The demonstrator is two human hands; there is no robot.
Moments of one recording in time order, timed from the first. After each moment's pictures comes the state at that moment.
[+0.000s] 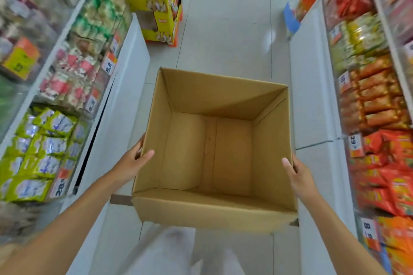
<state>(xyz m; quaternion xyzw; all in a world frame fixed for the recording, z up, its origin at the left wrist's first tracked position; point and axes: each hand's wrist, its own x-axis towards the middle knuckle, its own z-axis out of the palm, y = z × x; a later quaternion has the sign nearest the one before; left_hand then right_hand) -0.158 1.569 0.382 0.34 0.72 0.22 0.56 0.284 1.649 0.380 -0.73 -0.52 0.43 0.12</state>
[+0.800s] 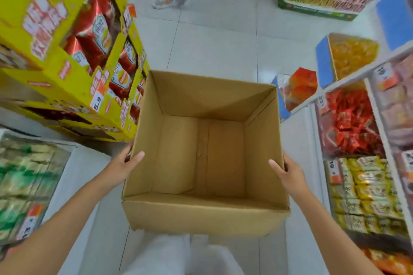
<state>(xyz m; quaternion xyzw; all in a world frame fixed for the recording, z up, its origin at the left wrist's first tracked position) -0.216 2.329 0.420 0.30 0.71 0.29 0.57 0.222 2.419 0.417 -0.71 -0.54 0.44 0.14</state>
